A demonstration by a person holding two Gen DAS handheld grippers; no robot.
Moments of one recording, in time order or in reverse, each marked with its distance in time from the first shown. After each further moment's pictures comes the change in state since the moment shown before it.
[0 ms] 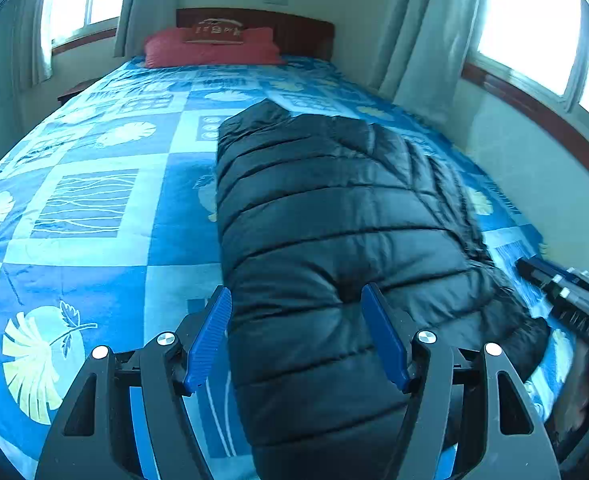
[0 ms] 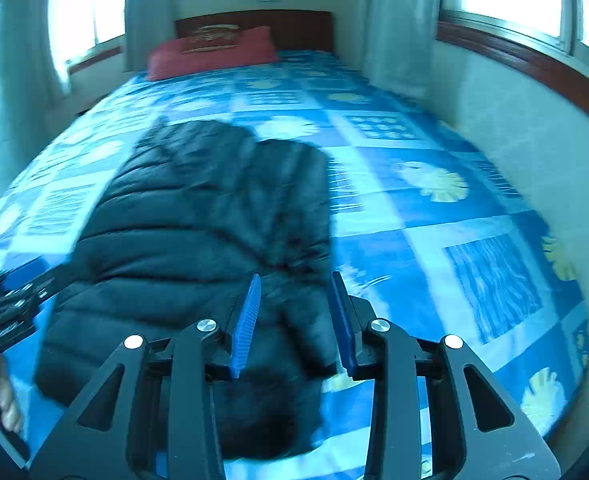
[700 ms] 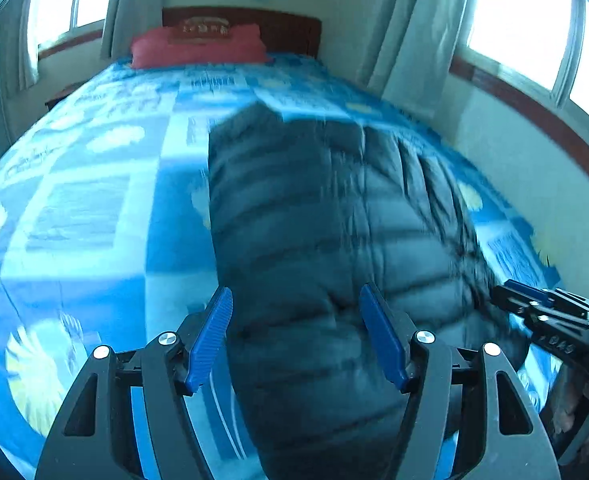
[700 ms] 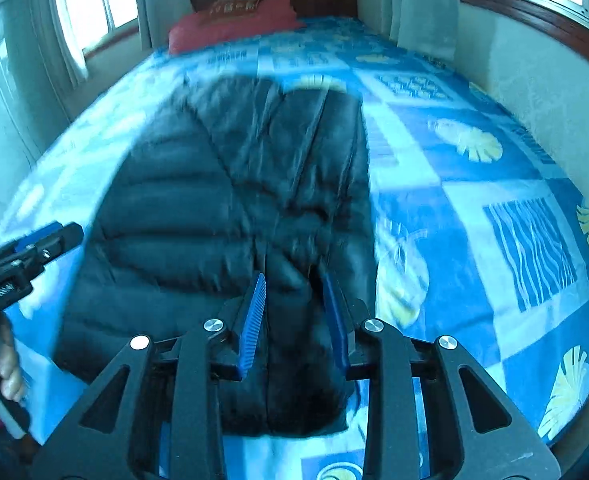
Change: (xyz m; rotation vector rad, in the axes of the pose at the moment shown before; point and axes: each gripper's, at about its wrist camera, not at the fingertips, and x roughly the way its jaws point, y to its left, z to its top) left arm 0.002 0.010 0.024 0.034 0.009 -0.028; right arm 0.011 -0.009 0.010 0.055 0.064 0.096
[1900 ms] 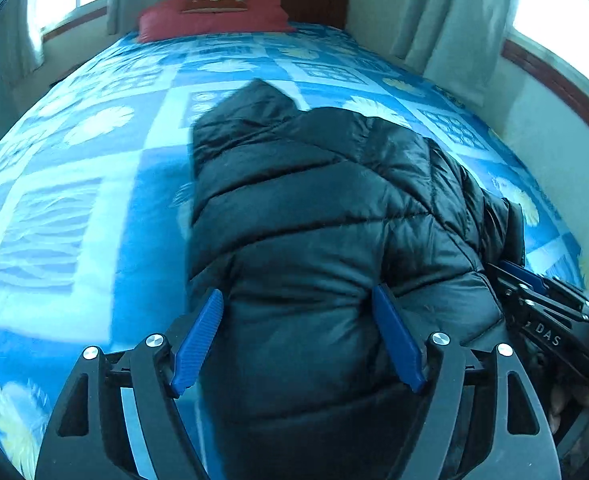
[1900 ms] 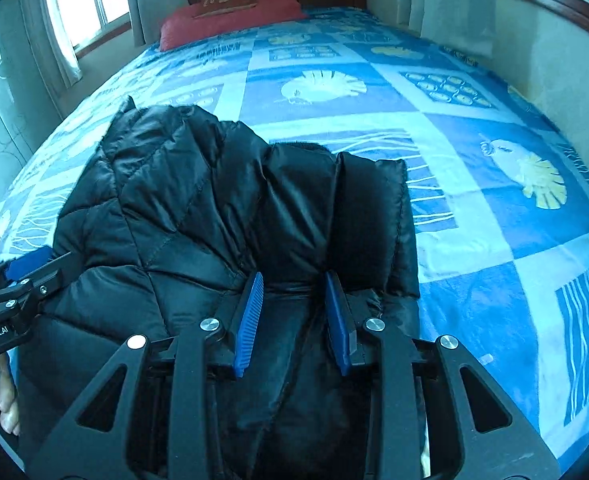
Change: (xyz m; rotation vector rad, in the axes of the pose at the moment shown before) left arm 0.098 0.023 0.037 -0.071 0.119 0.077; right arm 0.121 -0.011 0.059 -0.001 0.040 0.006
